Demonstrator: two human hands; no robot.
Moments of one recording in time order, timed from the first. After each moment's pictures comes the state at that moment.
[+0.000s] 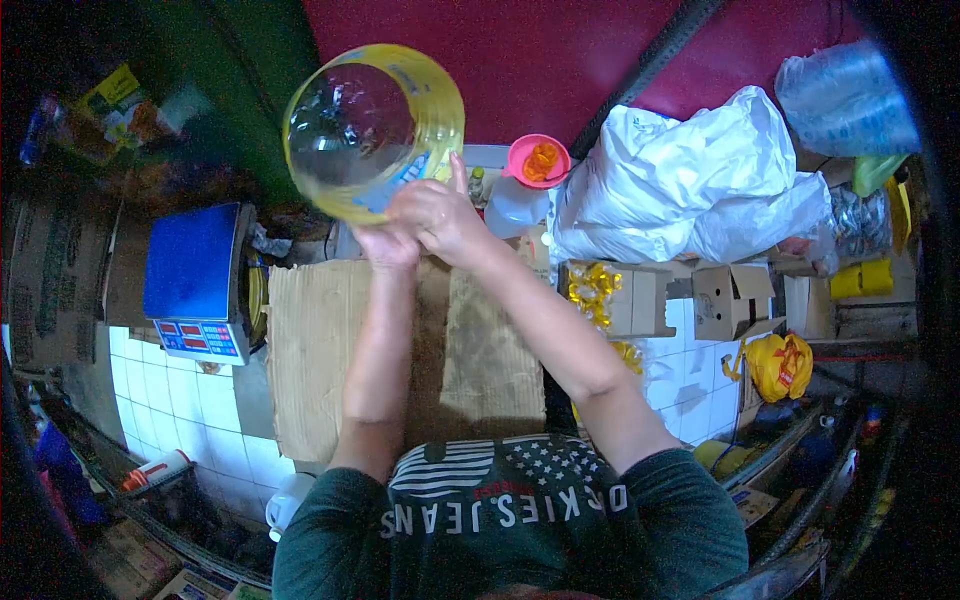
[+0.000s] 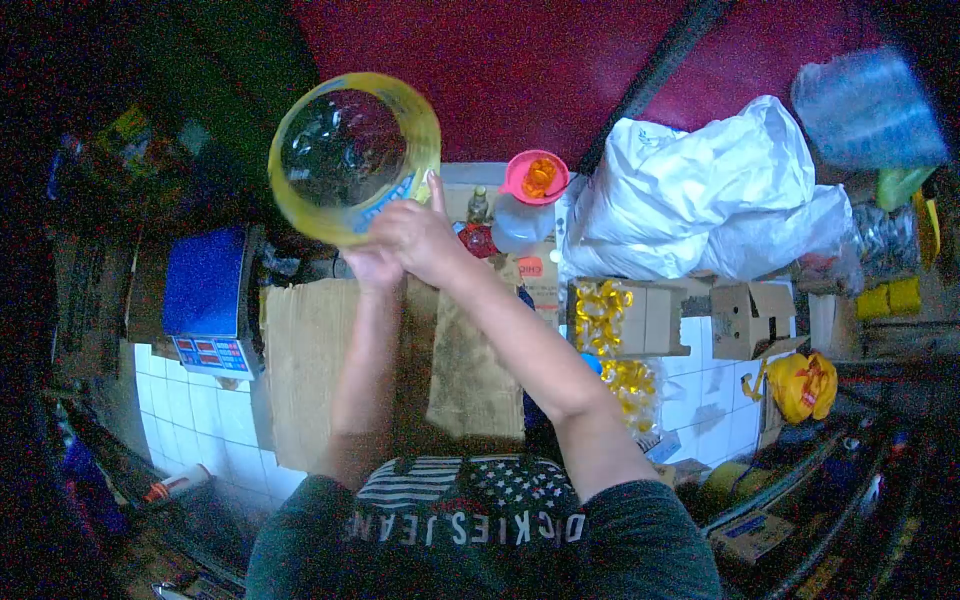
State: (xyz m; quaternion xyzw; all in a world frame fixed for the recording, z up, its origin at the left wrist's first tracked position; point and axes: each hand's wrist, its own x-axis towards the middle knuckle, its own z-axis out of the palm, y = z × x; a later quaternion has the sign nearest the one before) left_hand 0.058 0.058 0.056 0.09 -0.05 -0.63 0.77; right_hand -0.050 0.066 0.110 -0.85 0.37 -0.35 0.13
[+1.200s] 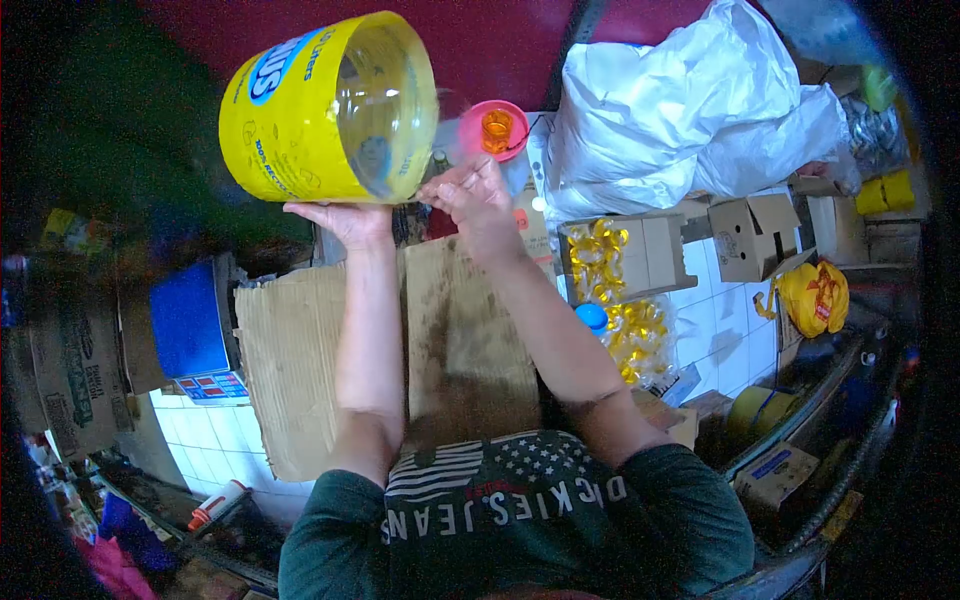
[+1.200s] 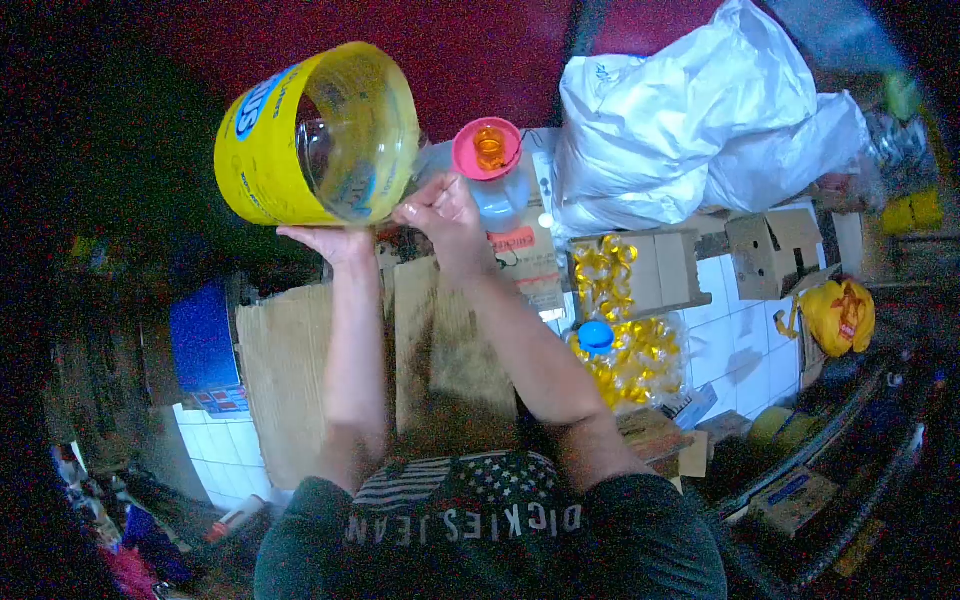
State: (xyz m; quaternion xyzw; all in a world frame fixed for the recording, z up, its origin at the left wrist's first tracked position) left_hand 0.000 0.011 0.082 0.17 -0.14 -0.60 0.77; right_hand -0.130 0.078 0.093 -0.28 0.22 -0.71 0.60
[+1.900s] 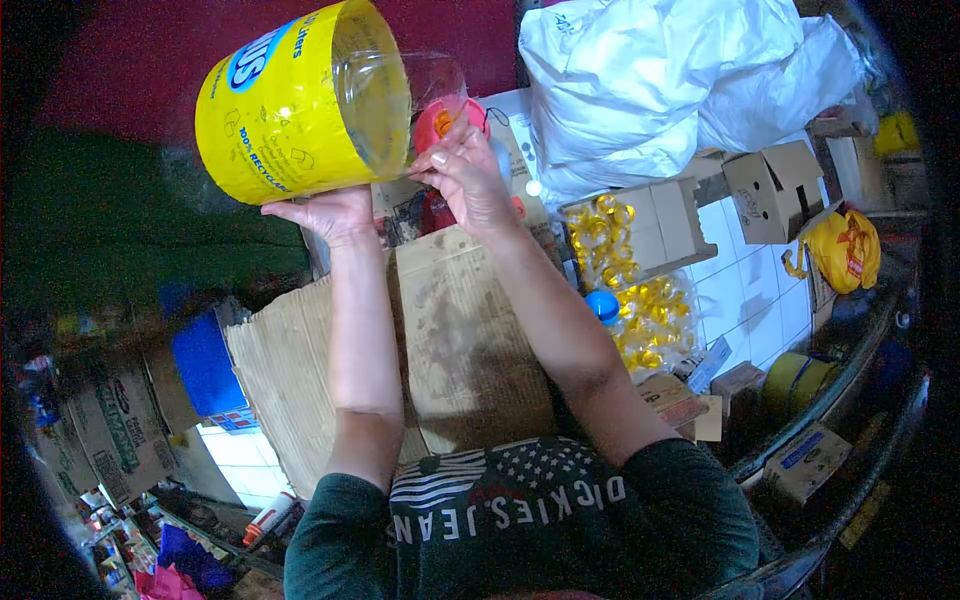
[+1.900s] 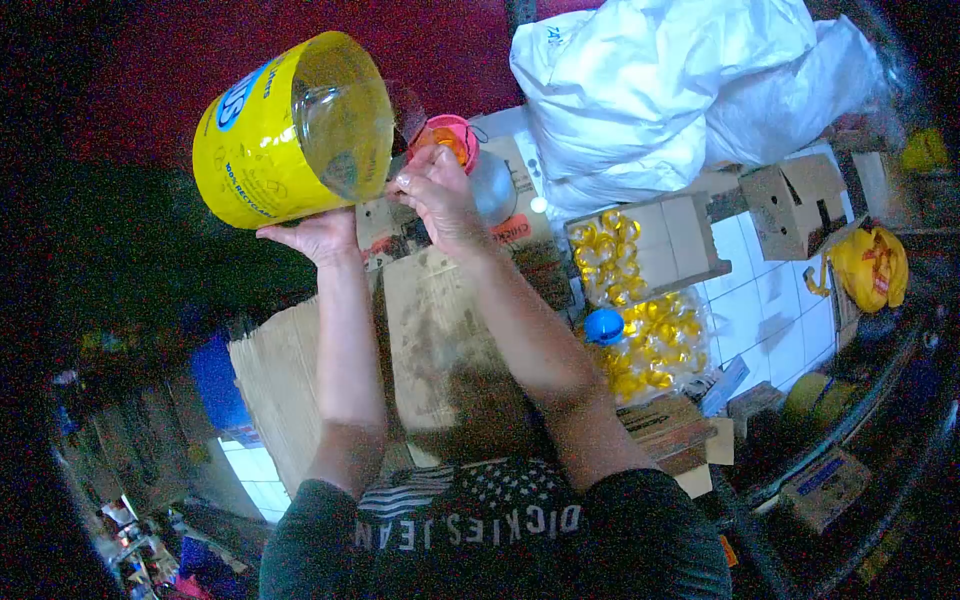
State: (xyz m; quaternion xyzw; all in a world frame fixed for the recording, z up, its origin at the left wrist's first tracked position) left_hand -0.061 -0.027 0.082 0.16 -0.17 -0.65 0.72; right_hand -0.197 0.036 0.061 -0.18 0.16 -0.75 0.61
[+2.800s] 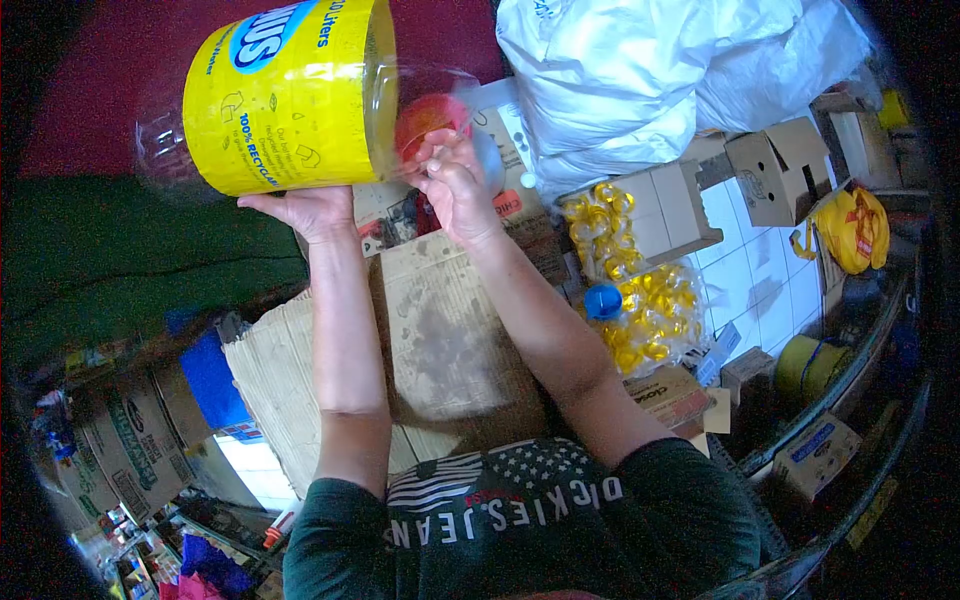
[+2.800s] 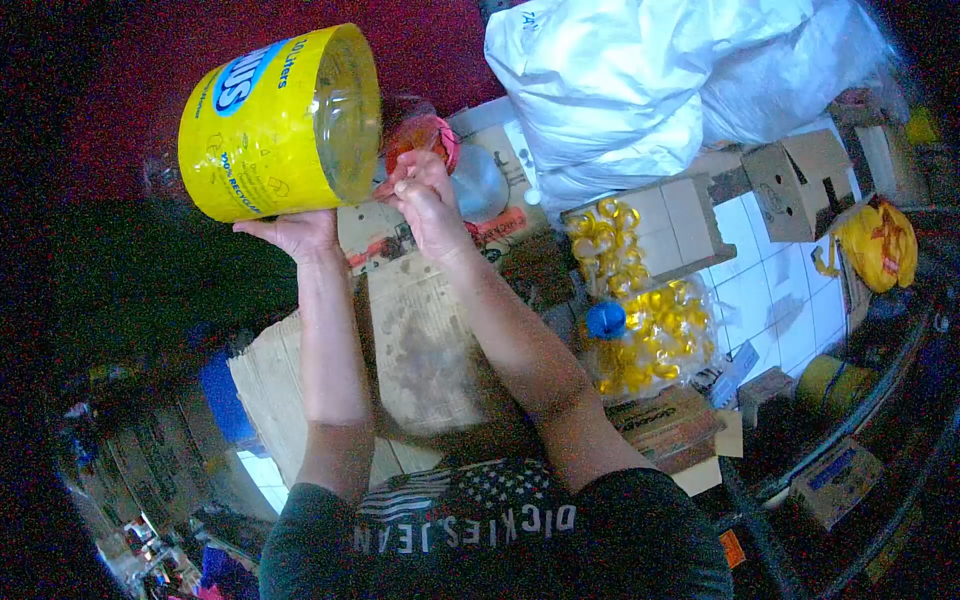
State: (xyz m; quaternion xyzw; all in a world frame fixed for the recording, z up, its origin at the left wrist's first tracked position) left_hand -0.078 -0.045 0.089 0.19 -0.27 -0.65 0.68; right_hand -0.200 0.034 0.035 -0.14 0.16 -0.78 0.59
